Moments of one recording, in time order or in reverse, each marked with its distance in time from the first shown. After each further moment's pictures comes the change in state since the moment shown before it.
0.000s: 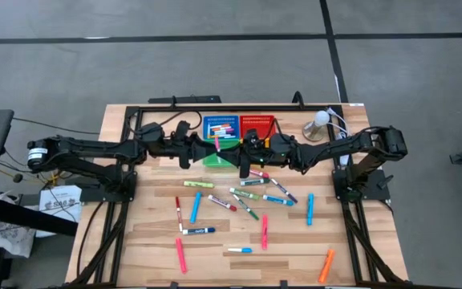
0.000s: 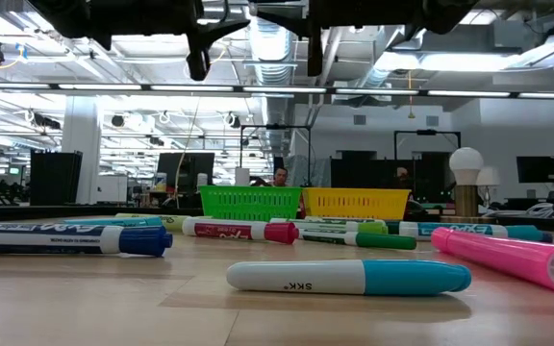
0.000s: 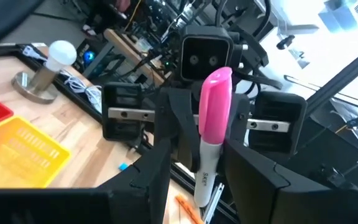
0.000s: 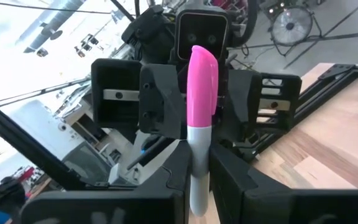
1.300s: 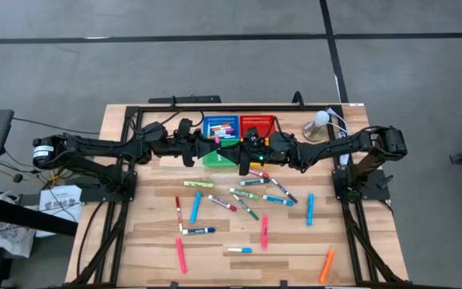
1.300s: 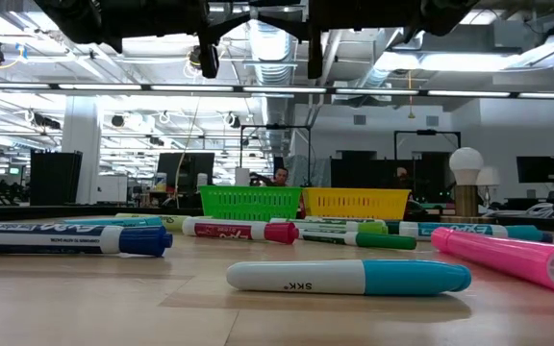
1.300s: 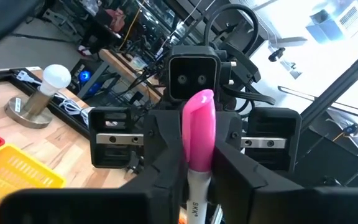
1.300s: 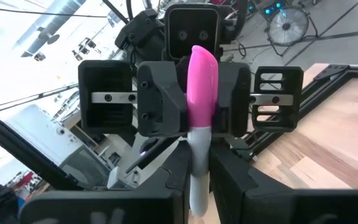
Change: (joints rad) left arm 0.000 0.072 0.017 0.125 -0.025 0.024; right arm -0.018 0.000 0.000 -0.002 -0.001 0.016
